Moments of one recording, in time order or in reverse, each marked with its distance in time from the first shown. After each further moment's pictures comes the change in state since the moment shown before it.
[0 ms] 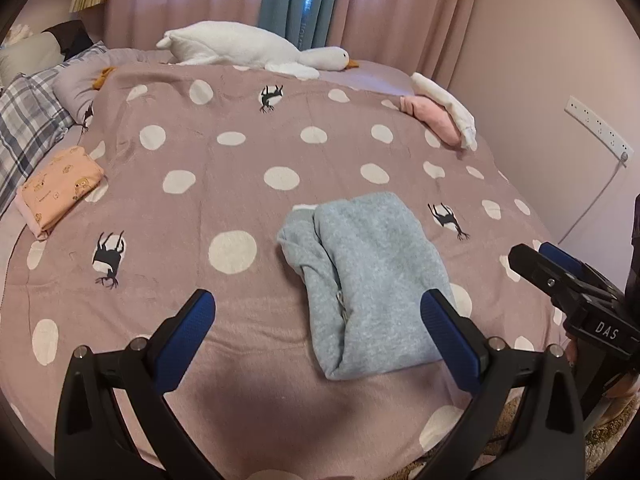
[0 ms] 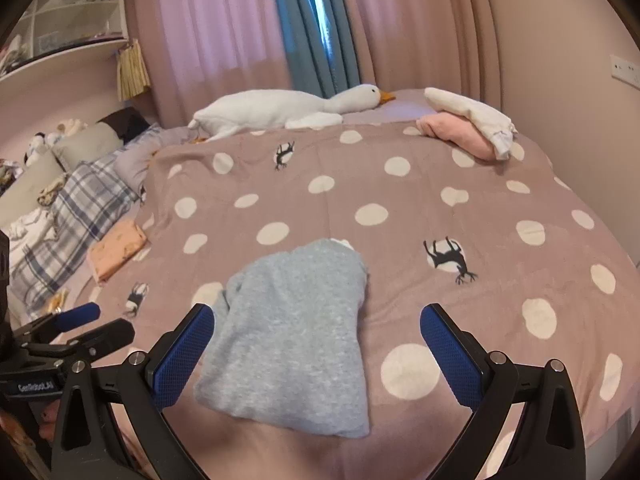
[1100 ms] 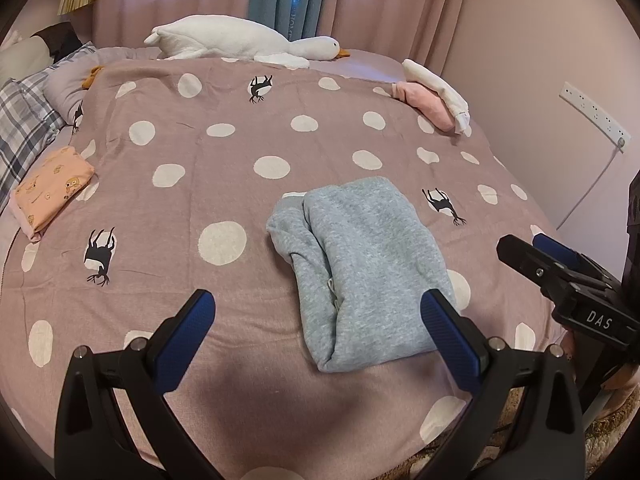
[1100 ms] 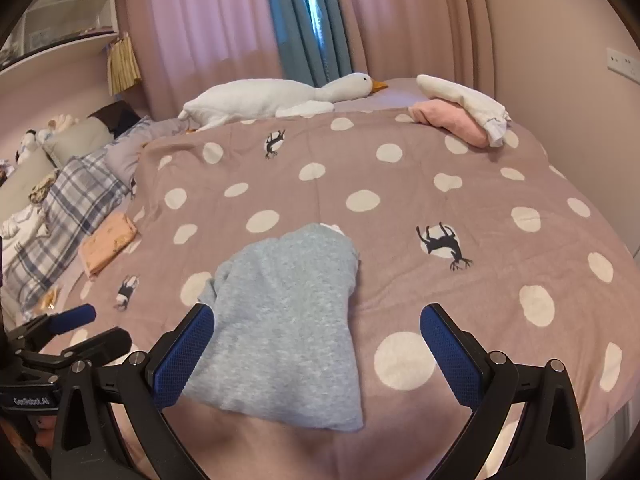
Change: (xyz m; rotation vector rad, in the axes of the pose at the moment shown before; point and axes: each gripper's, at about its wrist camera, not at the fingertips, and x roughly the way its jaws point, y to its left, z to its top) left arm 0.007 -0.010 -0.006 0.026 0.026 -0.011; right arm 0.005 -0.003 -0.007 0.014 0.029 -0.024
